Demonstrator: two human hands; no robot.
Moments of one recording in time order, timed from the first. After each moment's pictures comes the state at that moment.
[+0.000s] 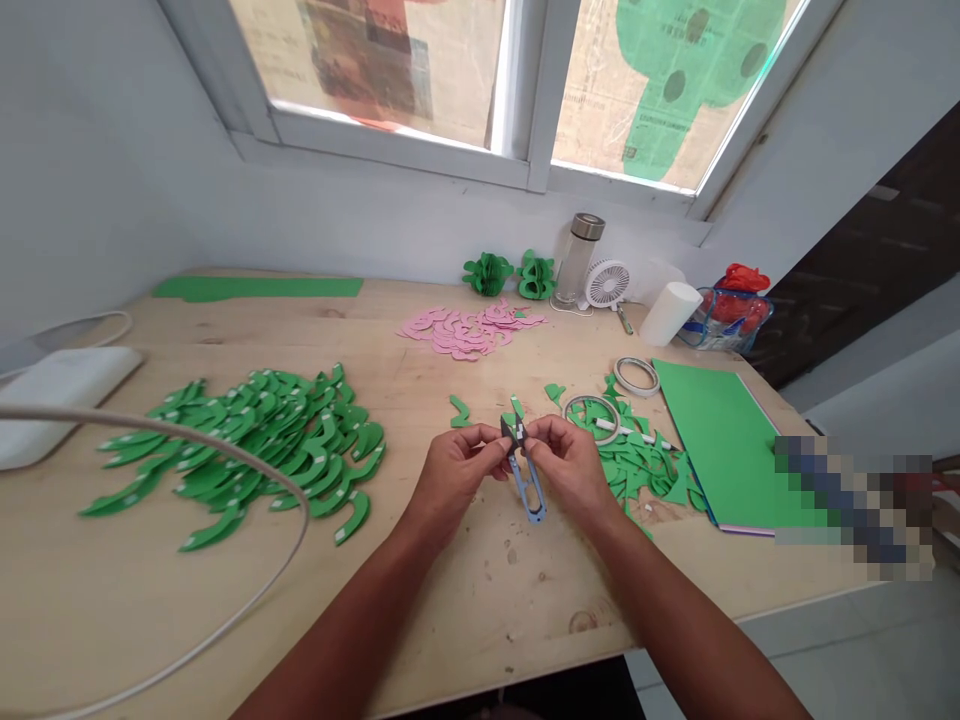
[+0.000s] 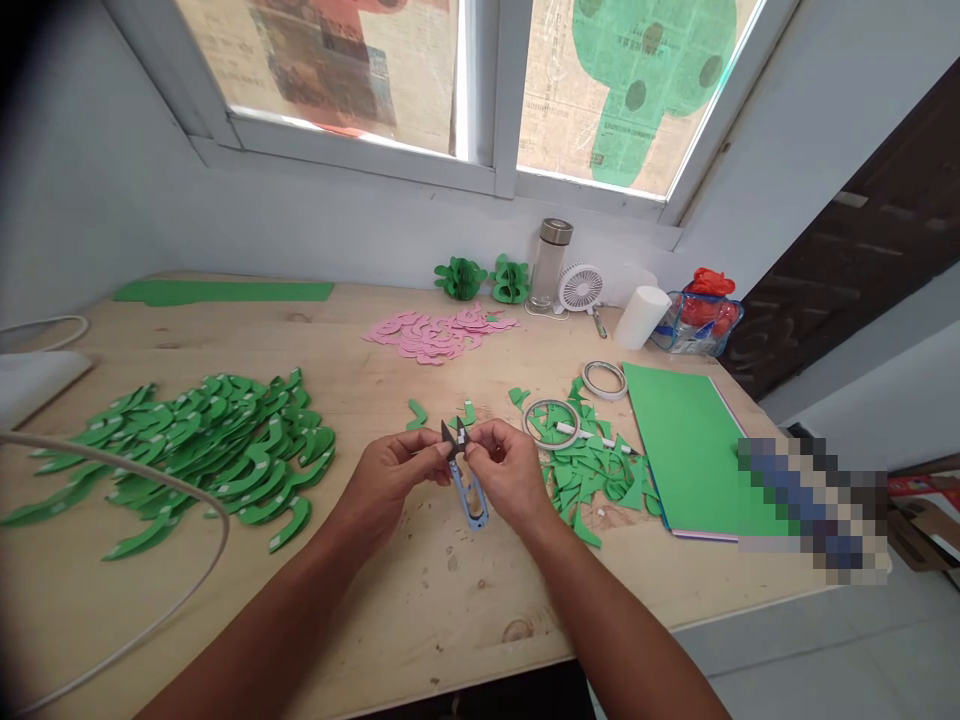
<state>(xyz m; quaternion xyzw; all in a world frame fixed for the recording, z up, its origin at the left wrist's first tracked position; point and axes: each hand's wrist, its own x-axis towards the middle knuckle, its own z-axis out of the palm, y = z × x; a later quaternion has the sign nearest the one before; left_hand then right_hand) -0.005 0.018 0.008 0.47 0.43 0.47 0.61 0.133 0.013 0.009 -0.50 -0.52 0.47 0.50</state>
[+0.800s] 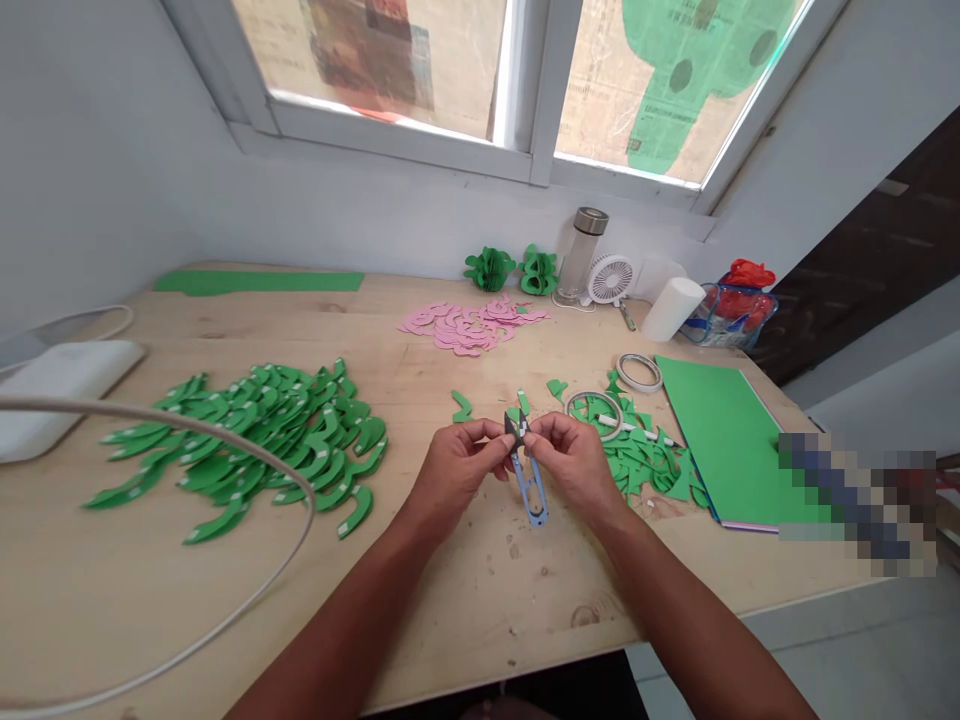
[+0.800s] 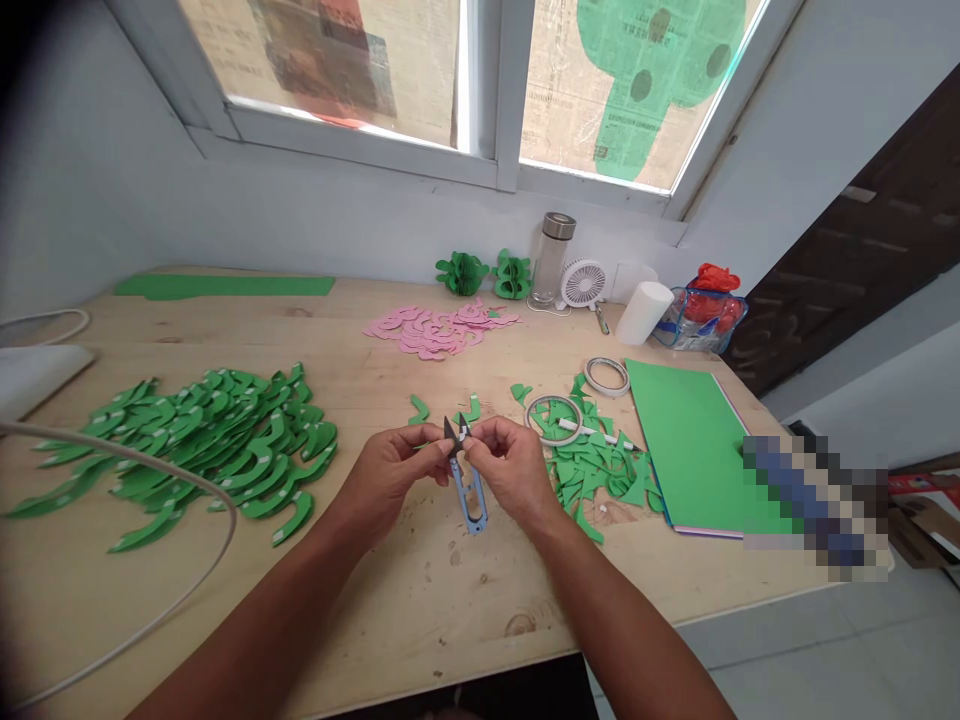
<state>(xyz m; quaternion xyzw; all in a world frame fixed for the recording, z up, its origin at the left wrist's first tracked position) -0.007 0.016 0.016 0.48 0.41 0.46 0.62 0.136 0.011 0.010 -0.50 -0.51 0.51 0.49</state>
